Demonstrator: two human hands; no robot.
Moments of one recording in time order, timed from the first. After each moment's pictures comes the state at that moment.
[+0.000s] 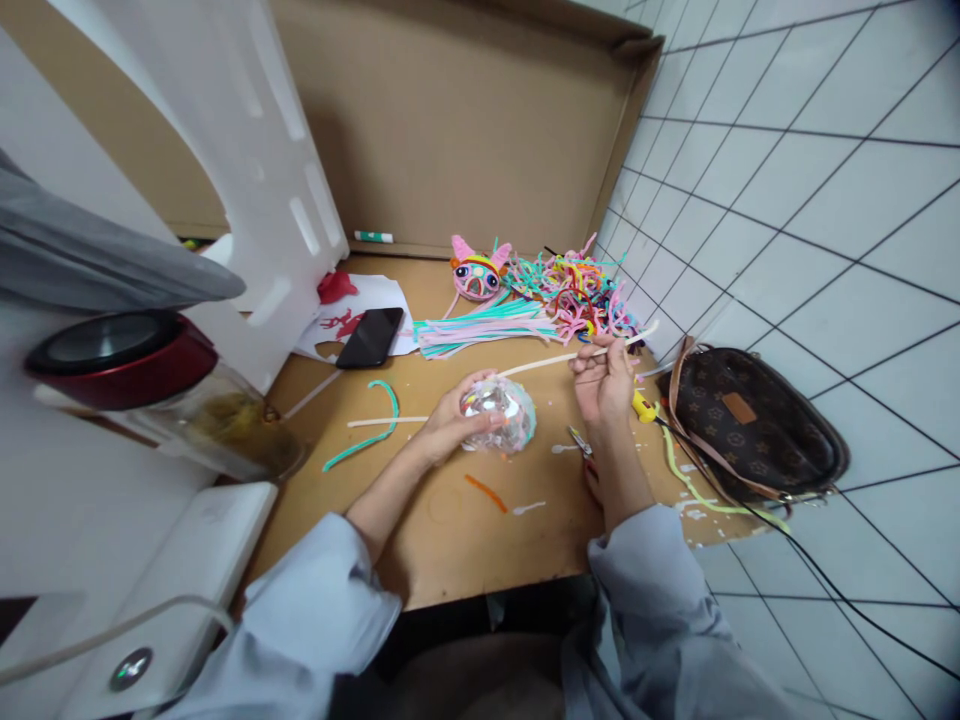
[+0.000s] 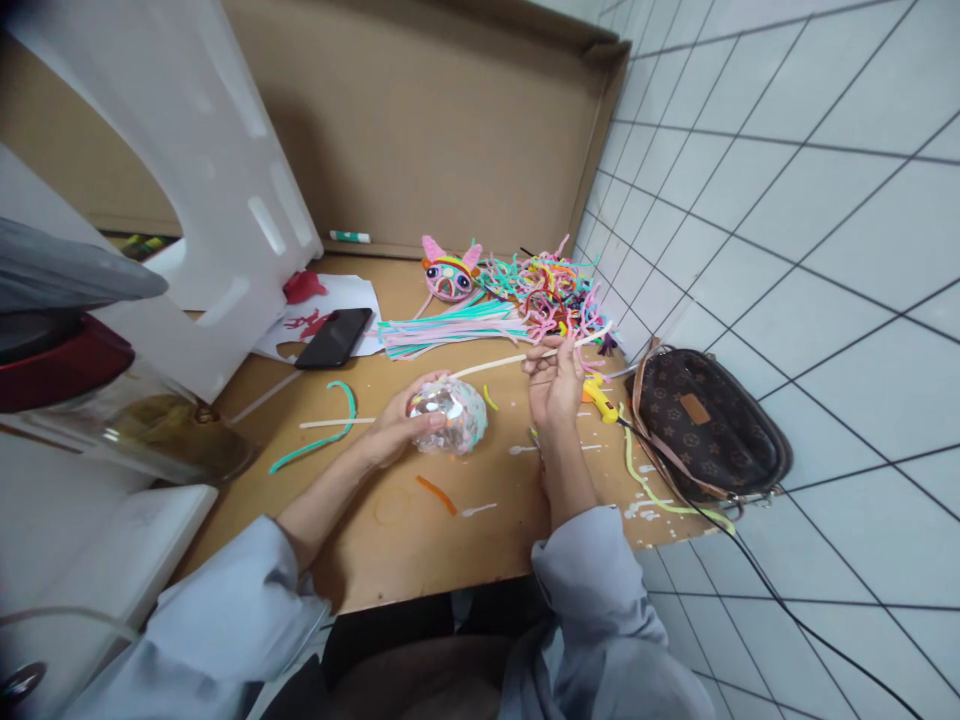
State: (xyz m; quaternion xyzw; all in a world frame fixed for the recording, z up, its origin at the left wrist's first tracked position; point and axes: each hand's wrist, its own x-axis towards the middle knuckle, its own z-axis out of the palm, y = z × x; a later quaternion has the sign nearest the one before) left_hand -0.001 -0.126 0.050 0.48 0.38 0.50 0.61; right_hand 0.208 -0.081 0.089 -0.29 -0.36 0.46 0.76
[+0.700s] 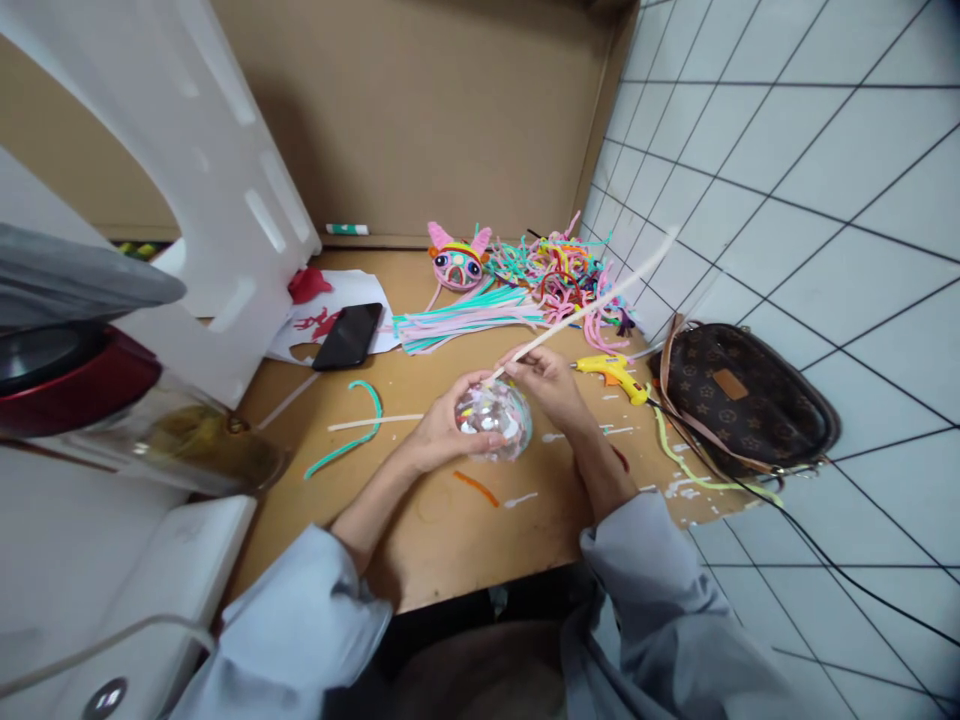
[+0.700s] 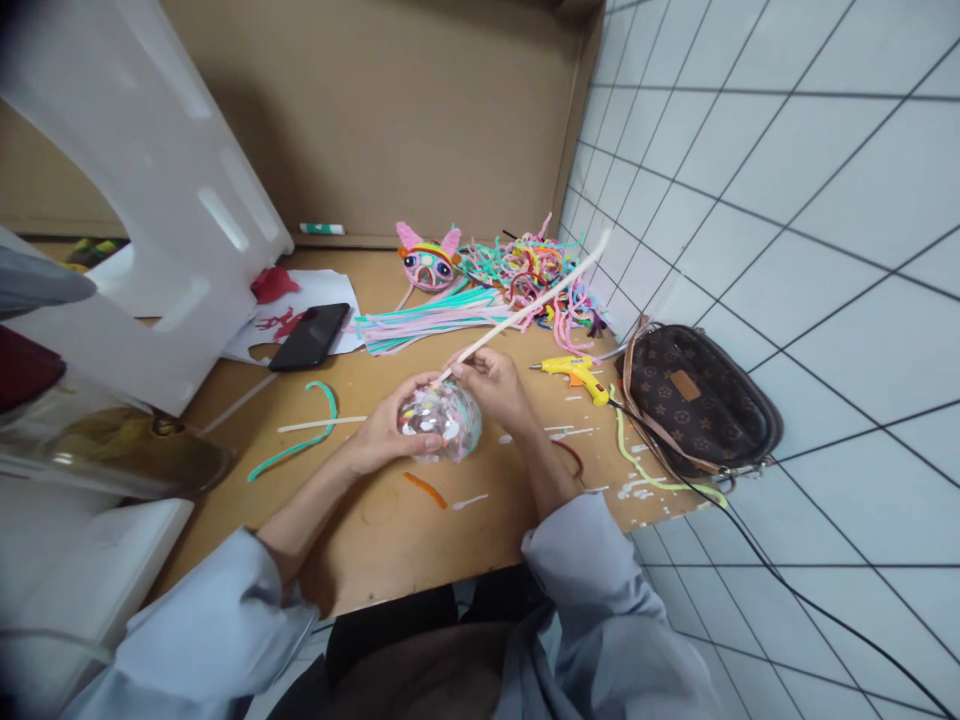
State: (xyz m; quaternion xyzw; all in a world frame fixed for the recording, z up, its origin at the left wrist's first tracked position) left_hand -0.001 -0.133 0.060 0.64 0.40 0.39 0.53; right_hand 0.185 -0.095 0.076 -0.36 -0.61 0.47 0.52
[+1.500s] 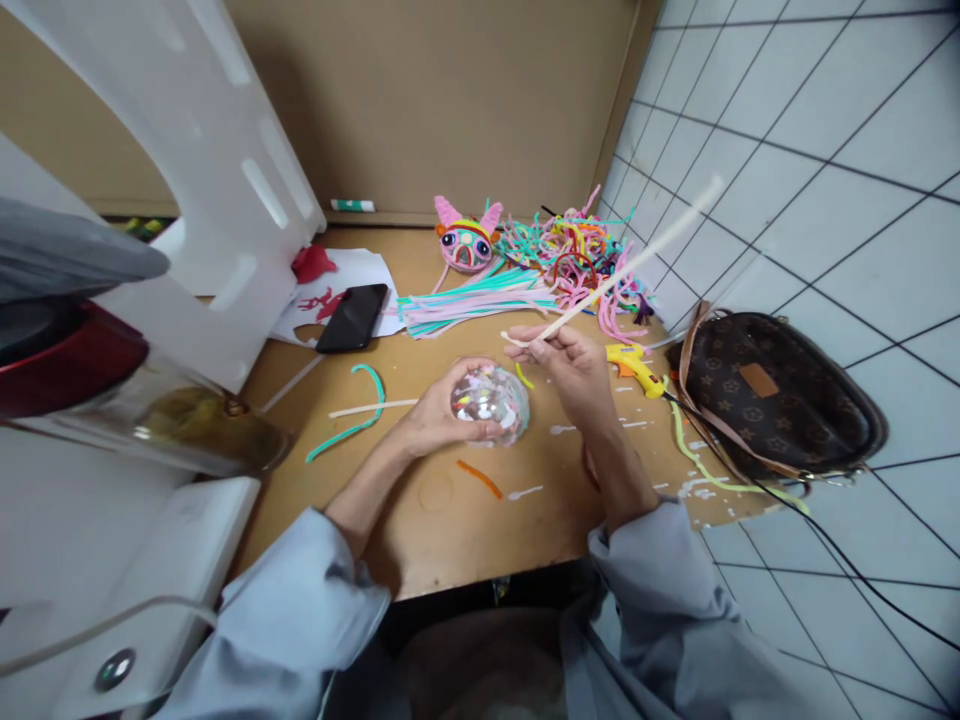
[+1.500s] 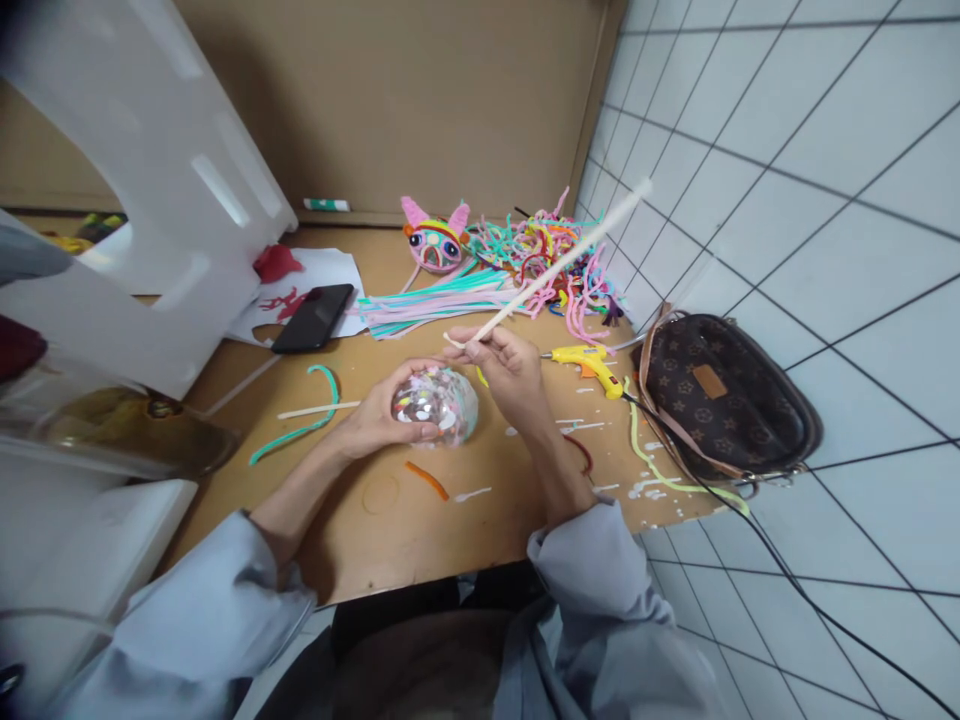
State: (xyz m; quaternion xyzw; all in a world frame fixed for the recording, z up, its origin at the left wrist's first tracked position) left_hand -0.012 -0.126 0.058 0.68 0.42 0.37 0.47; right_hand 0.188 -0.108 0.091 -0.34 -0.61 0.45 0.56
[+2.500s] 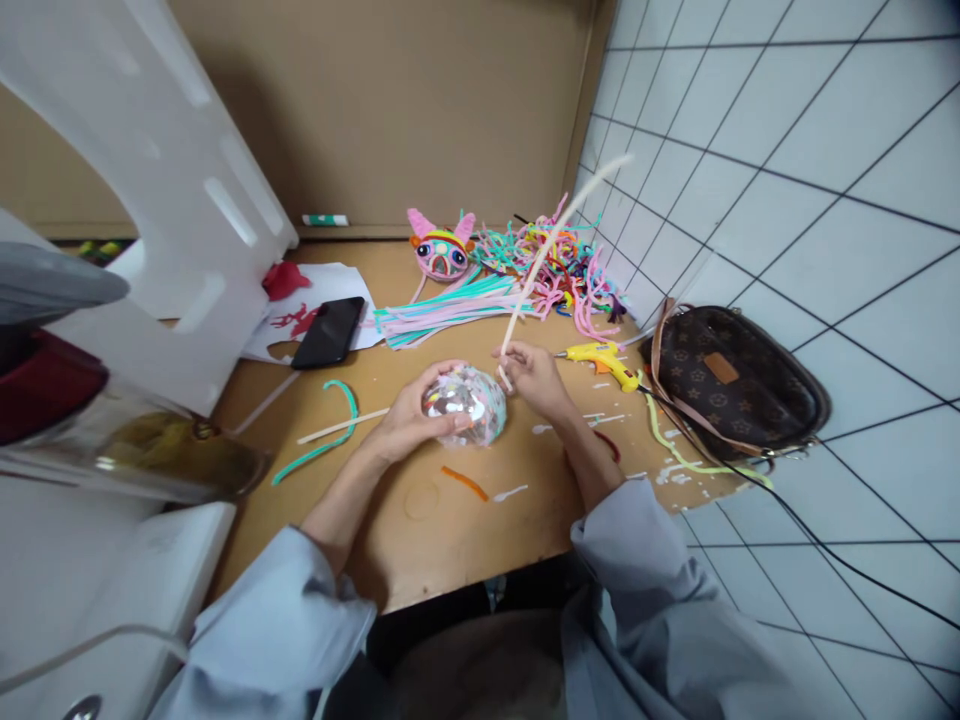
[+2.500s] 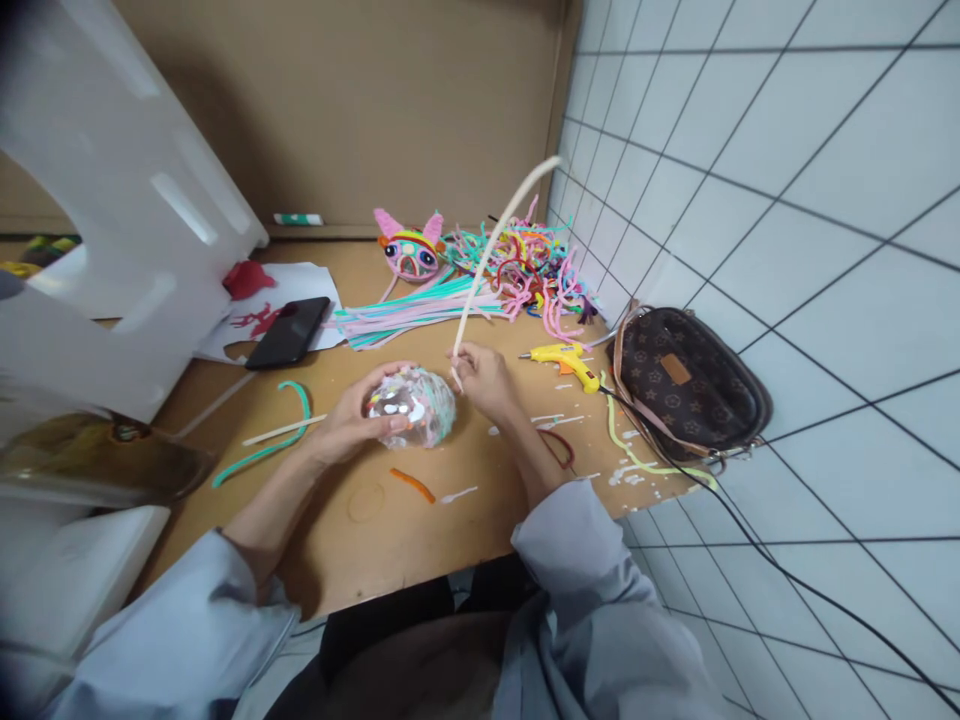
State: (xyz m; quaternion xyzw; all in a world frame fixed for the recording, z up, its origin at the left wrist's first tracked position) left_hand -0.017 -0.126 0.061 0.62 0.45 0.38 0.52; right_hand 0.192 -0.081 0.046 -0.46 -0.62 0.42 0.47
